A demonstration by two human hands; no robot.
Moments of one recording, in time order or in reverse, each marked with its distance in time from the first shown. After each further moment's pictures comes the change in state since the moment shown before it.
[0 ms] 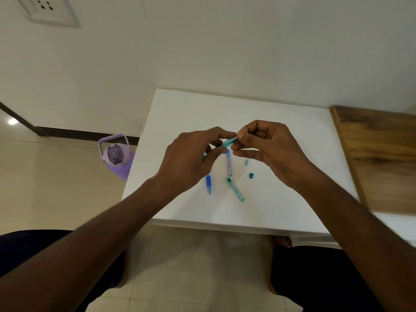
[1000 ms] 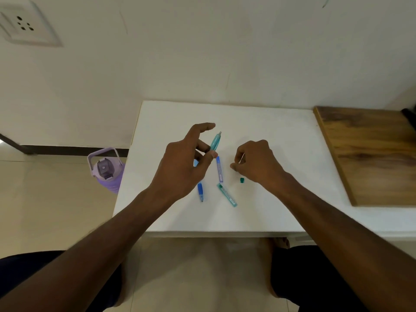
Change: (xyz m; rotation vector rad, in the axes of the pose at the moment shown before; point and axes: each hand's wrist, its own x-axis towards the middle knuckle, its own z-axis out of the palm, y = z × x) left_hand 0.004 0.010 -0.002 -0.233 0.005 -0.079; right_hand 0.046 0.068 -0.012 -1.171 0.151 0.116
